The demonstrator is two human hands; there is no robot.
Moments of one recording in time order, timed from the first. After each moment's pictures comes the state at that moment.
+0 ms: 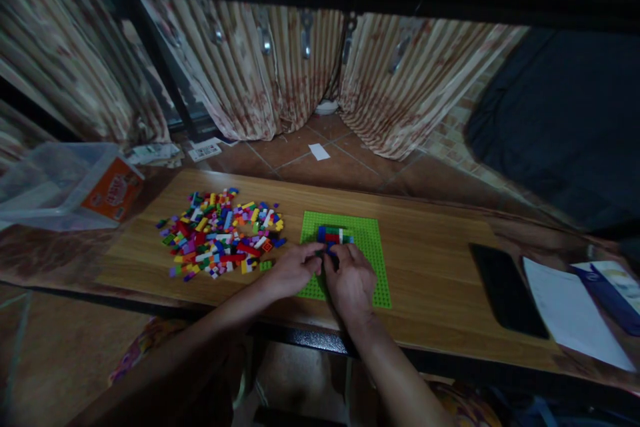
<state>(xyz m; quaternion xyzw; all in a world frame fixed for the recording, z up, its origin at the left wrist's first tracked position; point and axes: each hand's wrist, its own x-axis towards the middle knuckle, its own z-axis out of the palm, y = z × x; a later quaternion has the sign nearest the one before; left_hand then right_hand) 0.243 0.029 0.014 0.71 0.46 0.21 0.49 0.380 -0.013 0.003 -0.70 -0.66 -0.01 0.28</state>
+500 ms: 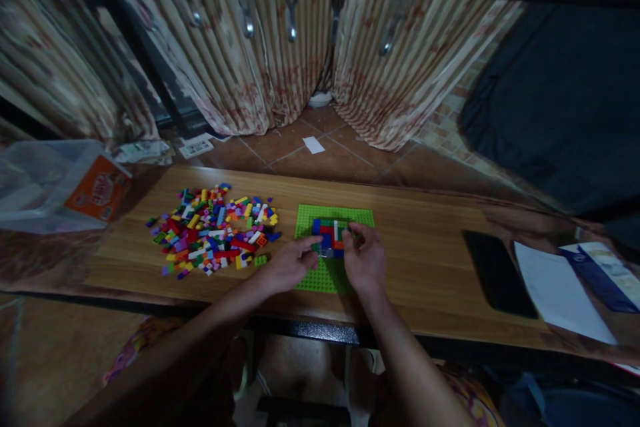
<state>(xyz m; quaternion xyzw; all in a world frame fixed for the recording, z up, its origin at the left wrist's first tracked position) 0.245 0.027 0.020 0.73 0.47 0.18 0.47 0.414 0.005 0.007 -0.74 -0.51 0.14 0.42</state>
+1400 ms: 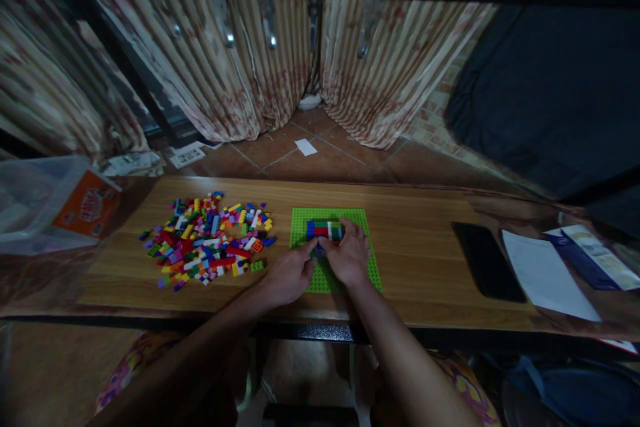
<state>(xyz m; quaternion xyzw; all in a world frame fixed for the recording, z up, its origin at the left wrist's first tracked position) 0.250 0.018 0.023 0.82 0.47 0.10 0.32 0.403 0.018 -0.005 -0.80 -0.51 0.14 0.28</state>
